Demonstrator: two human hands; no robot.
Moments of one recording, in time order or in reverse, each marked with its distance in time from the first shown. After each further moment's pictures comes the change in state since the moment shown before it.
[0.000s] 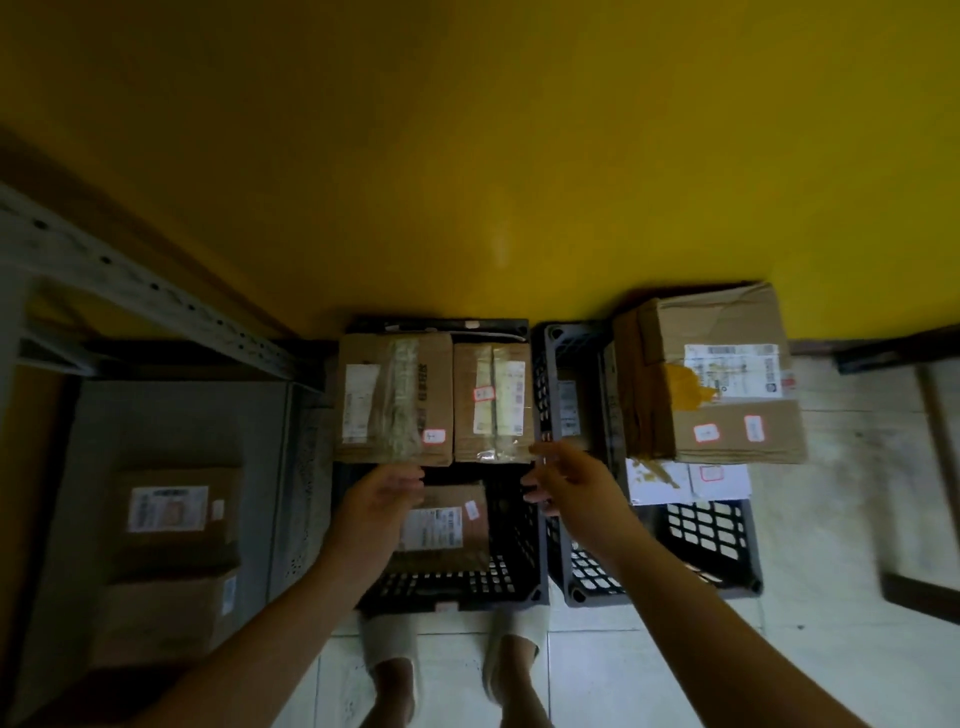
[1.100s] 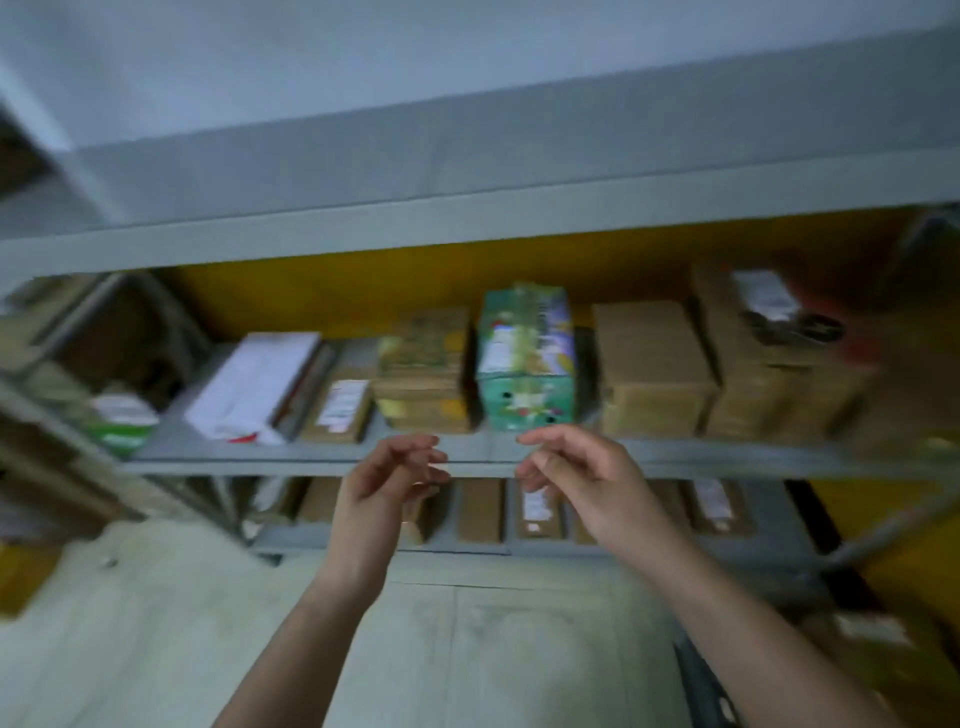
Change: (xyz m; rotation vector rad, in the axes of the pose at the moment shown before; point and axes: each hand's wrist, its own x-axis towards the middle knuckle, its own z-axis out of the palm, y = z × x) left_hand -0.802 -0.144 0.003 -1.014 1.605 0.297; right_hand -0.651 -0.047 0.193 -0.590 -1.531 -0.857
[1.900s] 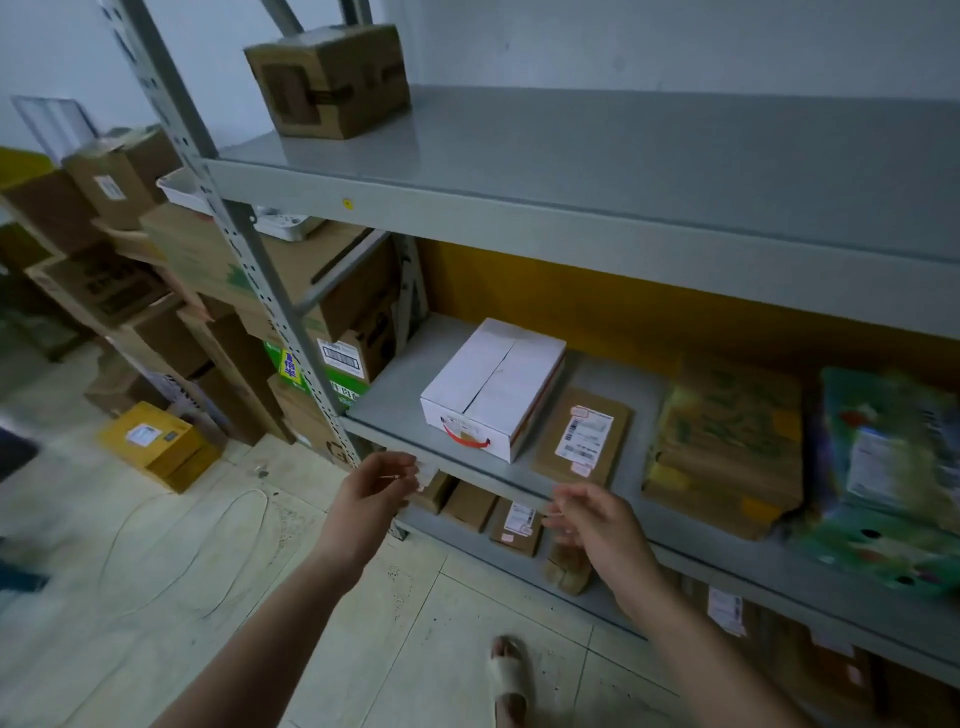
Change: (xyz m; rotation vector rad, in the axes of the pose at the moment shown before) left_hand 0.168 -0.052 -0.418 0.215 0.308 -0.172; right_hand 0.215 0.063 0.377 -0.055 -0.130 0.359
